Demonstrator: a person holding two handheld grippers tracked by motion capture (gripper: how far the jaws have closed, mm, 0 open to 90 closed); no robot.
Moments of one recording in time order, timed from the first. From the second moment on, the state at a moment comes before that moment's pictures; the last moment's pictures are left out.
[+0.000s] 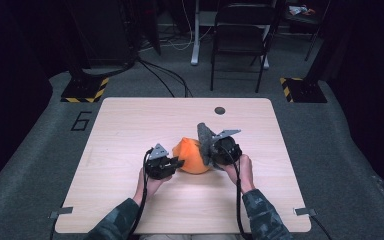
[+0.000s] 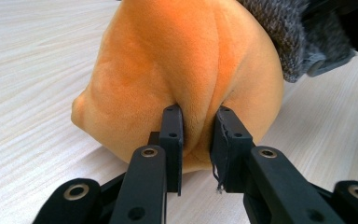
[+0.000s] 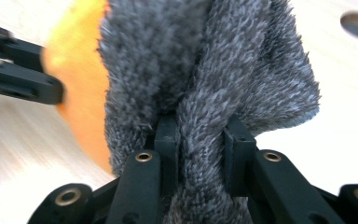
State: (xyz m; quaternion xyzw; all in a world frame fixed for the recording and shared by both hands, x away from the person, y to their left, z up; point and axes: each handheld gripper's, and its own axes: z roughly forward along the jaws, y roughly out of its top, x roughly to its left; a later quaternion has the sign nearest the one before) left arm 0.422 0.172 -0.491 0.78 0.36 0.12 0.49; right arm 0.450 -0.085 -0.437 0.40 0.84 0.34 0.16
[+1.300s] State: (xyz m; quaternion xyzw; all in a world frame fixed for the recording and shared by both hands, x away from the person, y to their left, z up) left arm 0.421 0.174 -0.494 0.77 0.37 0.09 0.51; right arm 0.434 -0.066 -0.409 0.37 0.85 0.34 0.17
